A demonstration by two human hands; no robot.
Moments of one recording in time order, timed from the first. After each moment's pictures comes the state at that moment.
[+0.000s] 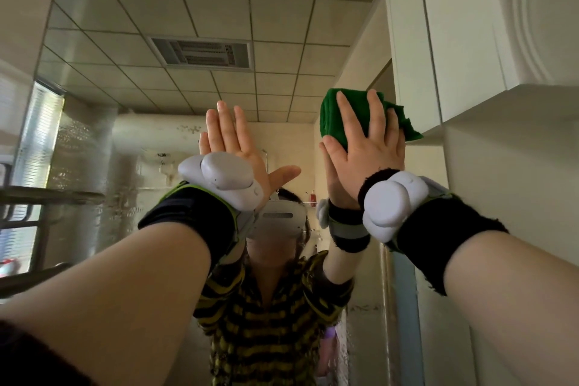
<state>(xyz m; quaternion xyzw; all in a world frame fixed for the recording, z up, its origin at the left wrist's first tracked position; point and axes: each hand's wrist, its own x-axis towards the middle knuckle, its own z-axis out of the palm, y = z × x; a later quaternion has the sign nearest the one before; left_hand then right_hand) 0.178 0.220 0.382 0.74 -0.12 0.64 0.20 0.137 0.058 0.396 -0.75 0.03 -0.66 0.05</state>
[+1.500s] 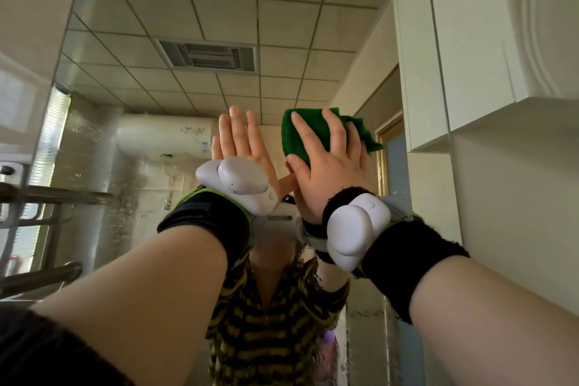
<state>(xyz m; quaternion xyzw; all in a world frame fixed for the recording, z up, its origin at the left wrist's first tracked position) 0.170 0.214 0.384 0.73 -0.08 0.64 0.23 0.136 0.112 0.385 -0.79 -0.06 -0.60 0.07</state>
